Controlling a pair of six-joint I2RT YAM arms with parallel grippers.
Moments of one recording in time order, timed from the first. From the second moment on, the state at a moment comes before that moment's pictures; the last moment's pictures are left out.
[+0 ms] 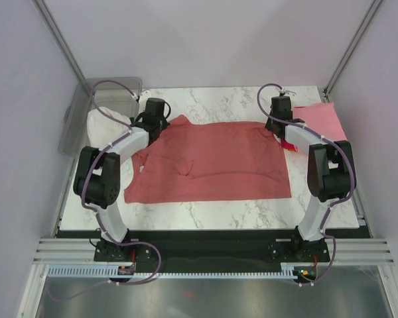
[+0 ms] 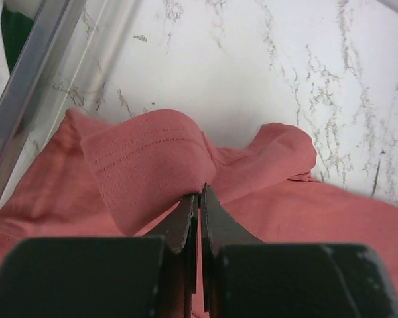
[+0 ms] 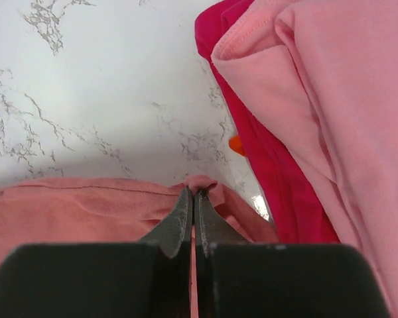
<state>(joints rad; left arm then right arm) -0.30 1.85 1.30 -0.09 -0.38 -0.59 0.14 1.88 1.28 -0.10 0.29 0.38</state>
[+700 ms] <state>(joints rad) -0.41 1.45 0.90 0.00 -0.59 -0.57 0.15 1.69 1.06 -0.12 0.42 0.41</state>
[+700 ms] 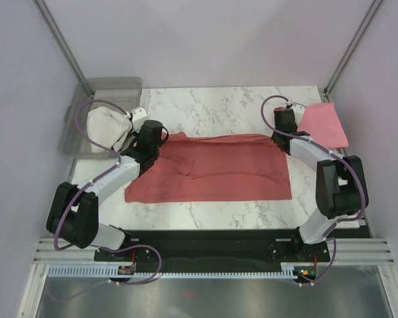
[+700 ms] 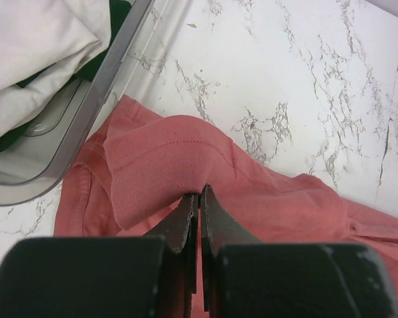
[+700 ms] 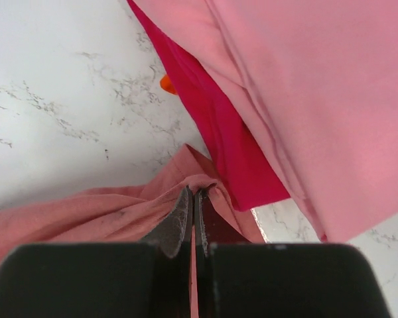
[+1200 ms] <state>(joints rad) -0.51 1.25 0.76 0.00 -0.69 -0.57 0.16 1.55 0.93 -0.12 0.45 0.44</state>
